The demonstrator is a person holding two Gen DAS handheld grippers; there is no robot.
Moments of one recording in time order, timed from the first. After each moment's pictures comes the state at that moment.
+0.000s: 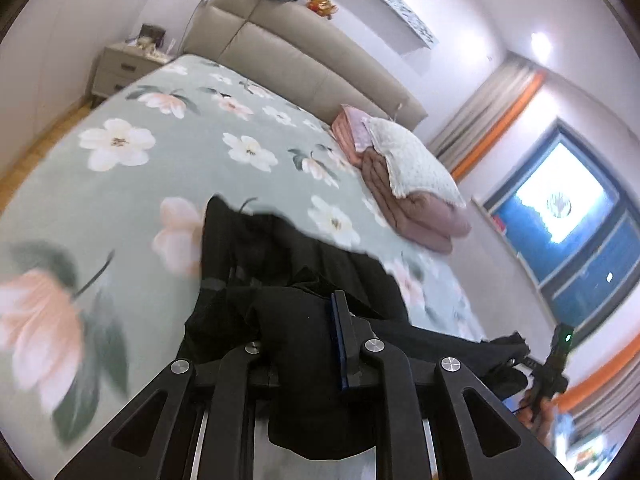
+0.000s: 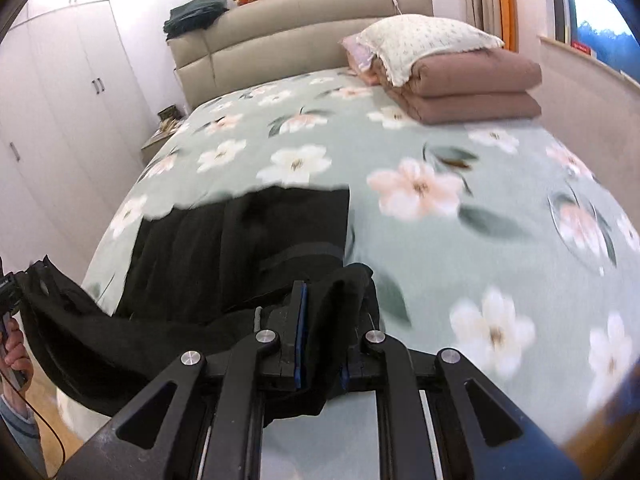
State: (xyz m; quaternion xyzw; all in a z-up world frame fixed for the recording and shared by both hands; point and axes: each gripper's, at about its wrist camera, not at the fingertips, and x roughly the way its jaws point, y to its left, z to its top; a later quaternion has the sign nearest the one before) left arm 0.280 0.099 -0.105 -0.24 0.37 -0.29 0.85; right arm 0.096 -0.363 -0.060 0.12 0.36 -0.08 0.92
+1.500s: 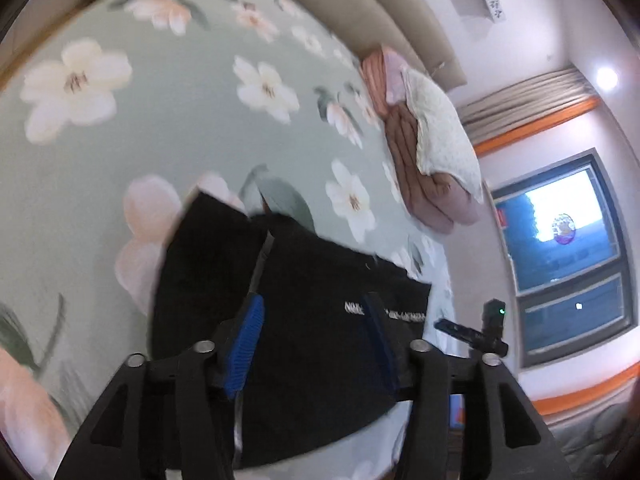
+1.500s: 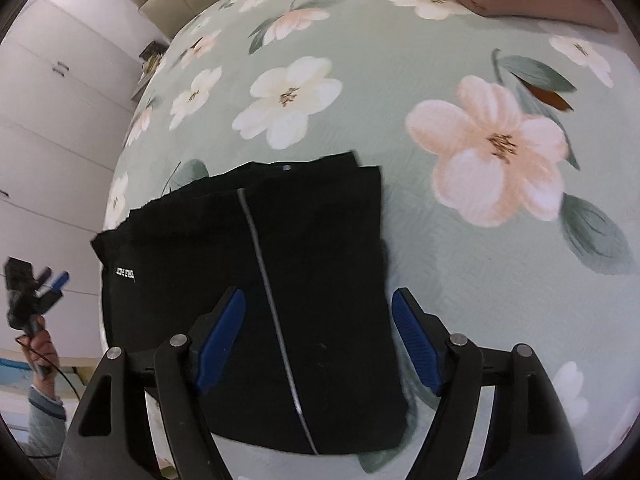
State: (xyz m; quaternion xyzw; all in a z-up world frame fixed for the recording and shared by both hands) left arm 0.443 0.086 -0.132 -0.27 0.52 -0.29 0.76; right arm 0.319 -0.450 -0.136 0.22 0.56 0.01 0.80
